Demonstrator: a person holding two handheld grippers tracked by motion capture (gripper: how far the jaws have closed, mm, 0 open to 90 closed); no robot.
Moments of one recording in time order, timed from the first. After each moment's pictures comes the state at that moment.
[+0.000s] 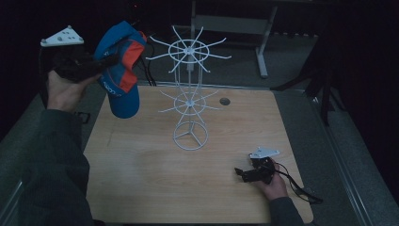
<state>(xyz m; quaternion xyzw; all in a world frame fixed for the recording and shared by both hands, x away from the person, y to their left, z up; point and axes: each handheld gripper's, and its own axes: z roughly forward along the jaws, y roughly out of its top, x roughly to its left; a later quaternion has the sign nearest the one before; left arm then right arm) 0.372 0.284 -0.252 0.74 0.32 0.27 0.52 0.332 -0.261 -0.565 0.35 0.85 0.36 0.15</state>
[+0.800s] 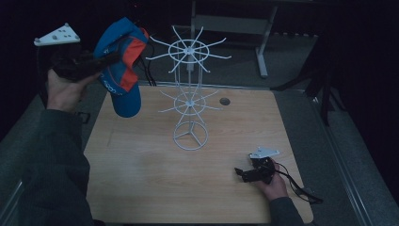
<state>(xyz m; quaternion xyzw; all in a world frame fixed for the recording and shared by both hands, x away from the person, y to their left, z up) 0.368 0.283 -0.247 0.74 0.31 0.27 0.54 0.332 -0.261 -0.565 0.35 0.85 0.36 0.15</state>
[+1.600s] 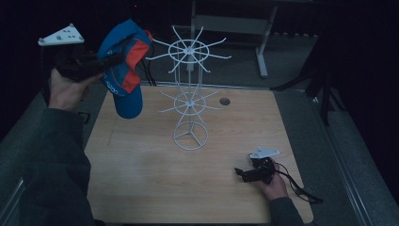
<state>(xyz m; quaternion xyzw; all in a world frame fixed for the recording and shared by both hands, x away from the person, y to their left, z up) 0.372 0.278 -0.247 0.75 0.29 0.26 0.54 0.332 -0.261 -0.565 0.35 0.85 0.36 0.15</state>
